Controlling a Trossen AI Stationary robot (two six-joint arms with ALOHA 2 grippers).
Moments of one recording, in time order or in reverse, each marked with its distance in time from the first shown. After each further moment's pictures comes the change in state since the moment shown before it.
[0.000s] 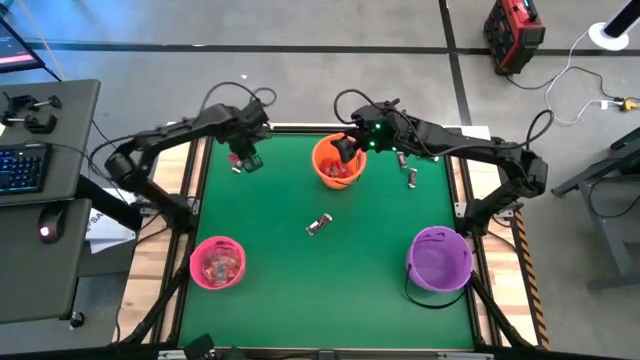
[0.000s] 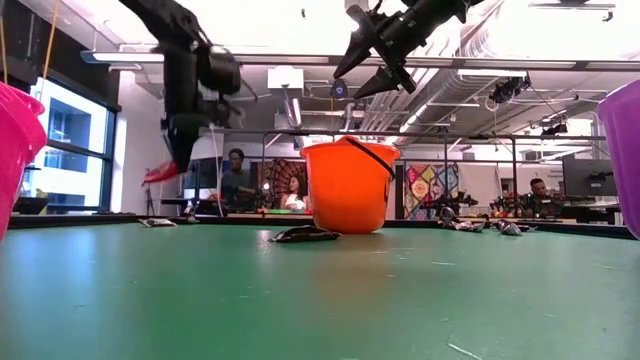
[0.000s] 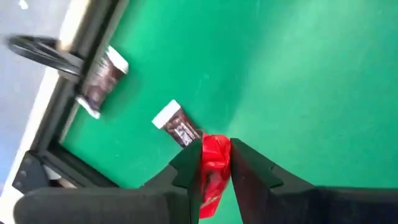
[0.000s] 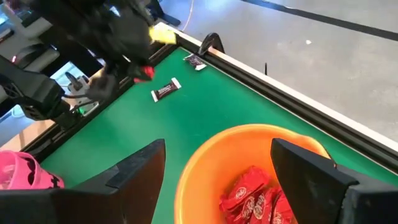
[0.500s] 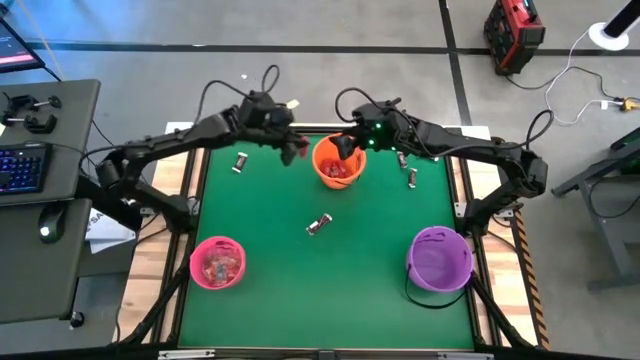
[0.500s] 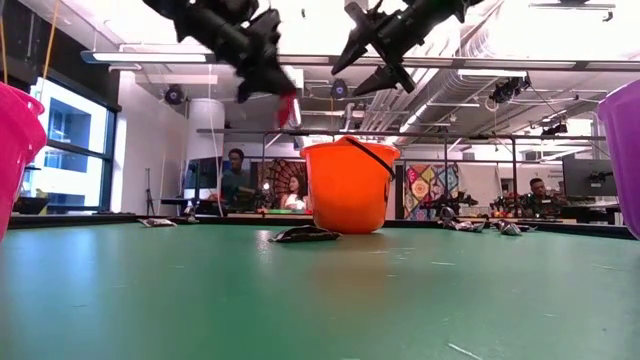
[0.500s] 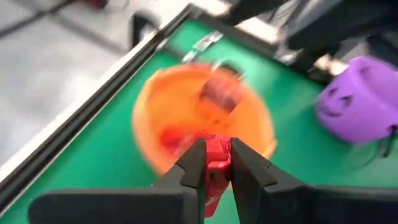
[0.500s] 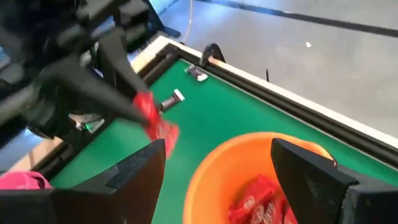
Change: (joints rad) left arm -0.195 -0.106 0.024 0.696 0.458 -0.301; right arm 0.000 0.000 0.000 0.035 0.018 0.060
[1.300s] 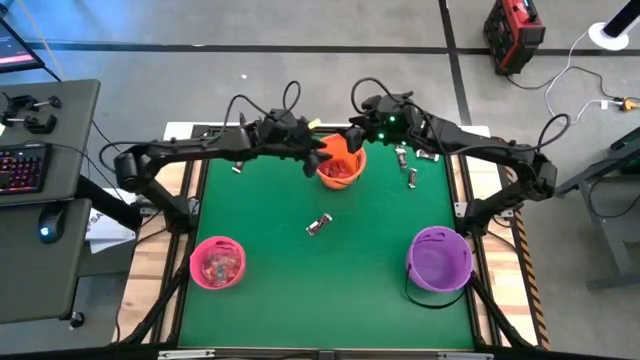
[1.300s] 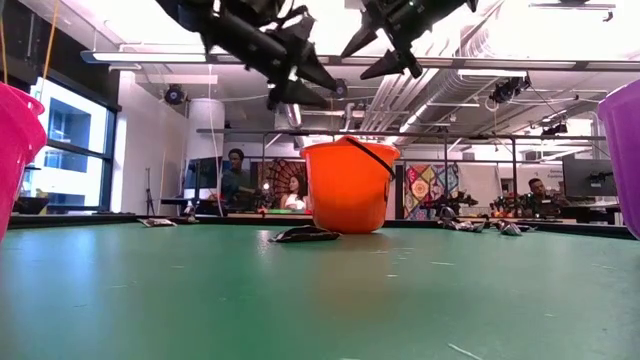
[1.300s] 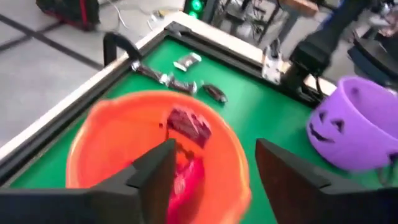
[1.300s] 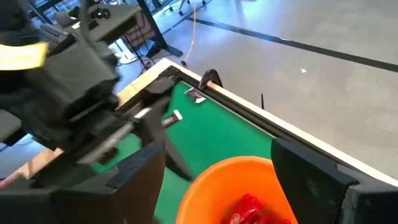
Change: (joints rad) left arm -0.152 0.144 -0.001 0.267 -0.117 -0.097; right arm -0.027 -0.076 0.000 0.007 0.005 -0.079
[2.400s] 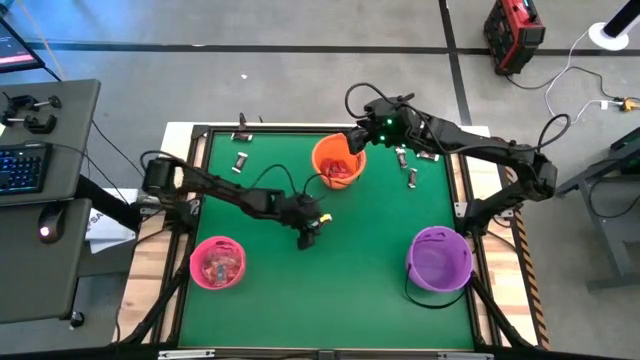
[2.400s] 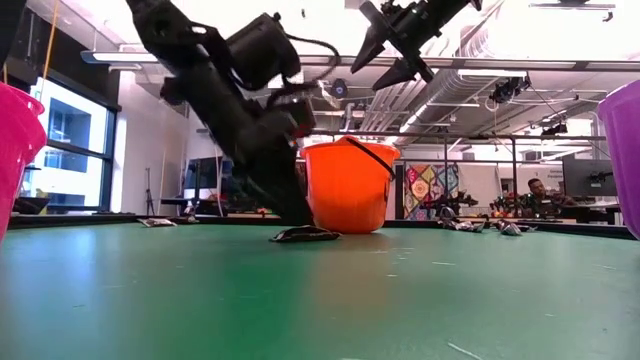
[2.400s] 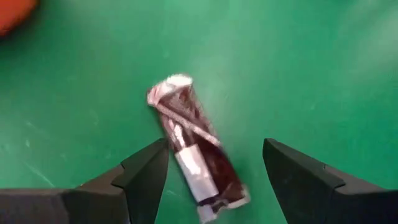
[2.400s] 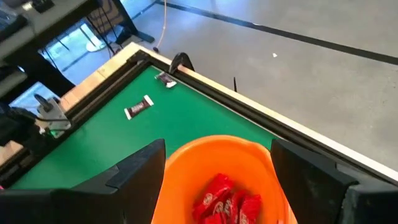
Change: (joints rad) left arm -0.400 0.228 -0.272 0.086 -0.188 -0.053; right arm 0.000 -0.001 0.000 -0.106 0.091 0.025
